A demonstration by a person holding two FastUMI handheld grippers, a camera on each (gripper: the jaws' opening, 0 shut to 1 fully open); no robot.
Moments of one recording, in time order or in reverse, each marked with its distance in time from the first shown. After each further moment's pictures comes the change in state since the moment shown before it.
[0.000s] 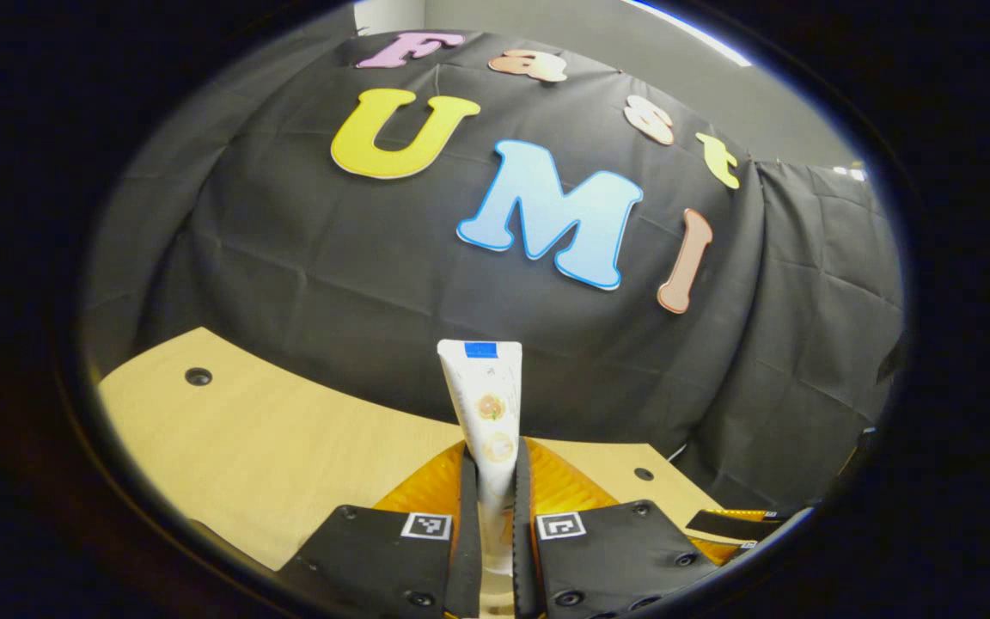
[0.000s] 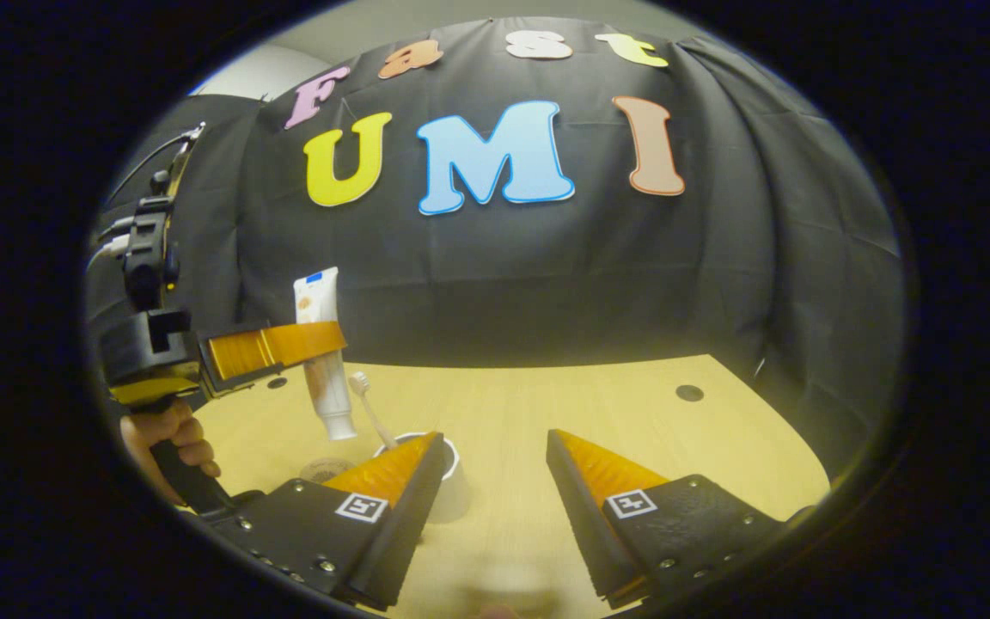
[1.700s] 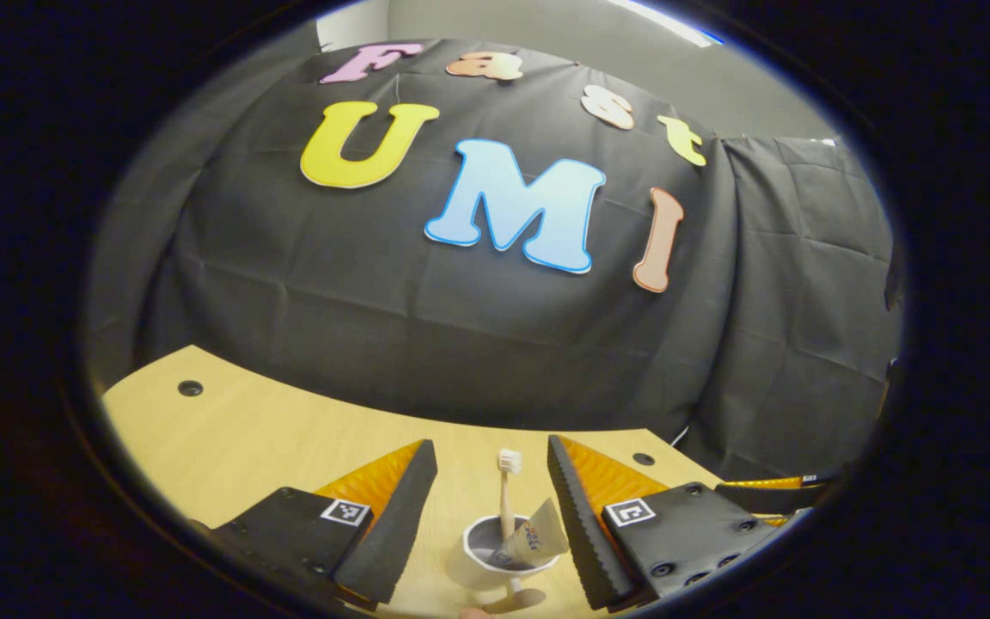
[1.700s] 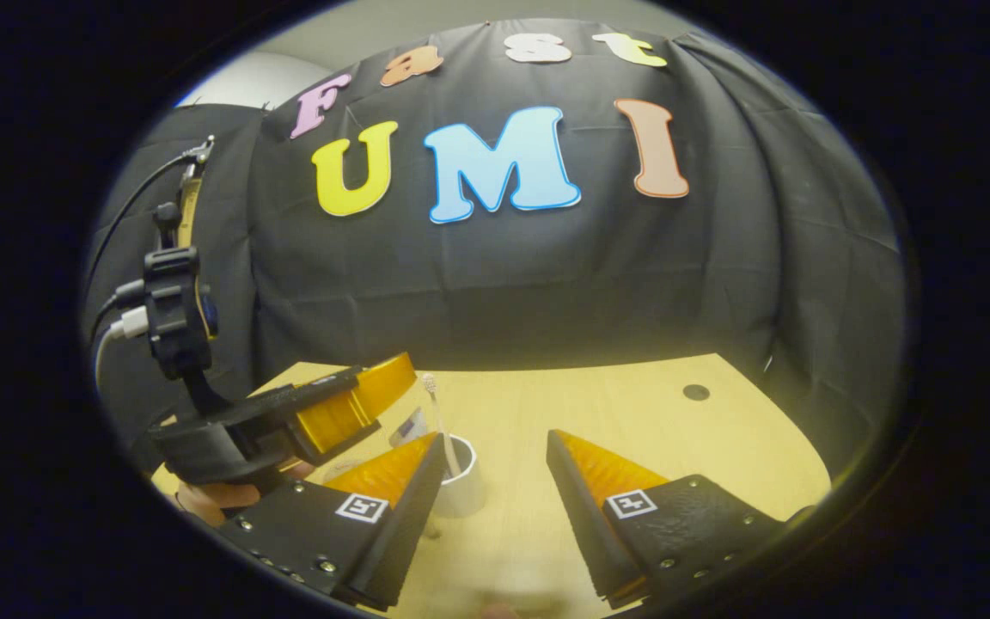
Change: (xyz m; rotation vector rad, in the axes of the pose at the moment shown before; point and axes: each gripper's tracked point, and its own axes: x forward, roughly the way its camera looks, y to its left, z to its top) left arm -0.014 -0.023 -0.016 0.110 -0.031 -0.019; right arm -0.018 0.015 0.007 0.001 0.003 0.044
